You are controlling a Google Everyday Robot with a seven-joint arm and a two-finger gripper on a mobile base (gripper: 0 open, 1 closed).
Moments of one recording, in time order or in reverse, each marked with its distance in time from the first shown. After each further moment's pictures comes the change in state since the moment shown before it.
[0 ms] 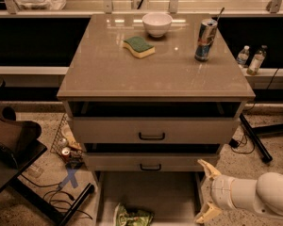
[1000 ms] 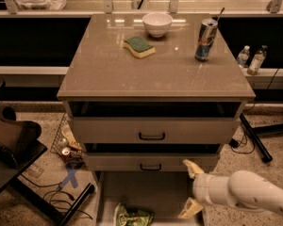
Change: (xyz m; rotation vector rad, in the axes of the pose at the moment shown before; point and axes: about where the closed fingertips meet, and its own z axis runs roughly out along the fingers) arm 0.003 0.000 0.063 -0.014 0.039 -0.020
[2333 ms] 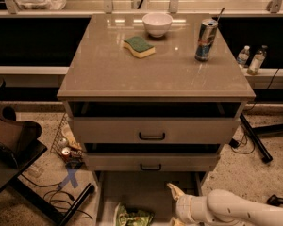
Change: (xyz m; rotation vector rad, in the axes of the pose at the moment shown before) arm 0.036 0.082 0.117 -0.141 -0.102 0.100
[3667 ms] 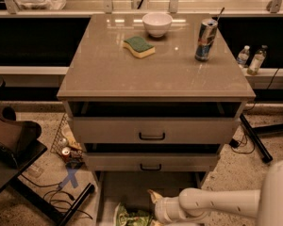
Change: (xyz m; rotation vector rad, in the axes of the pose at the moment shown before) arm 0.005 0.020 0.107 -0.120 0.013 -0.001
